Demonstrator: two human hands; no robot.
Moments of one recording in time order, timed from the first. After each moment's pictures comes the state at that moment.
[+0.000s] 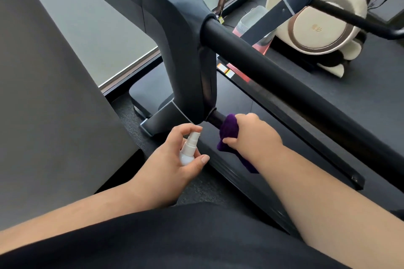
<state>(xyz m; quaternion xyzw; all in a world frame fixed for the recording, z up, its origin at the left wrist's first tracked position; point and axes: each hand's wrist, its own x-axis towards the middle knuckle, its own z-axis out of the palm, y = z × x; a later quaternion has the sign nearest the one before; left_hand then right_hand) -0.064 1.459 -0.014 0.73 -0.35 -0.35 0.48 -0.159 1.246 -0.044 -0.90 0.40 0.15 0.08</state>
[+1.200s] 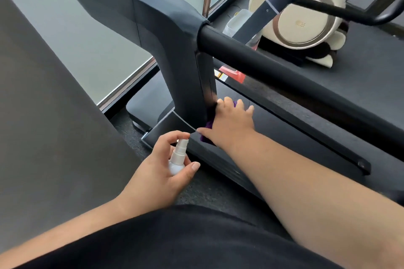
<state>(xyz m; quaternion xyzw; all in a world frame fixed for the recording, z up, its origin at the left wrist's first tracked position) -0.033 1.483 -0.018 0.73 -0.41 -0.30 0.46 -0.095 1.273 -0.061 -0.91 0.40 0.08 0.01</state>
